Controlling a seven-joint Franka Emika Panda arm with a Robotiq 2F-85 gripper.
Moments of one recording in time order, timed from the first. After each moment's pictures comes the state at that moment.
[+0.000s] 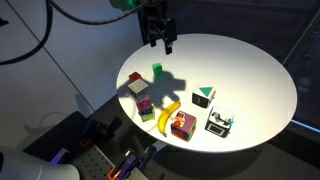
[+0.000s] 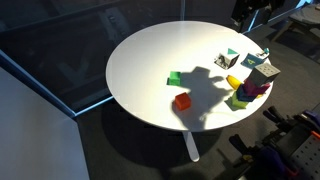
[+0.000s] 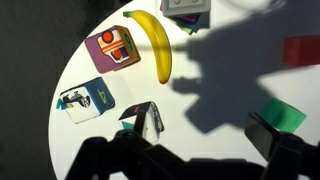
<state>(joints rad) -0.08 -0.08 0.02 -2.26 -0.12 2.14 0.31</state>
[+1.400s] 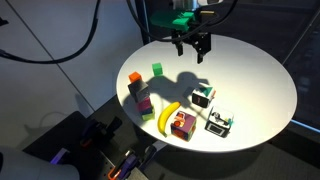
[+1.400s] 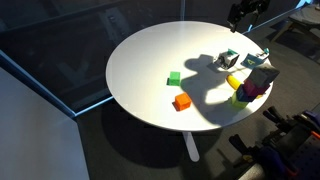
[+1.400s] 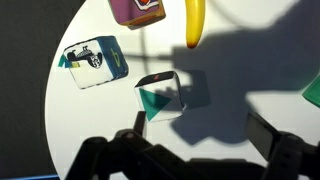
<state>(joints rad) -0.10 0.18 -0.10 -2.08 -0.12 2.25 0.11</state>
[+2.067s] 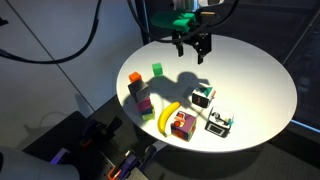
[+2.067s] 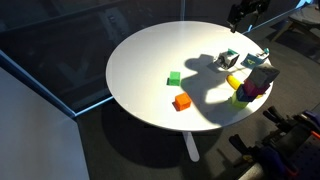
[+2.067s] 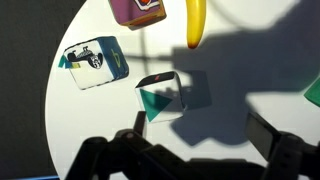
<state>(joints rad) -0.10 0.18 -0.10 -2.08 -0.12 2.25 0.11</state>
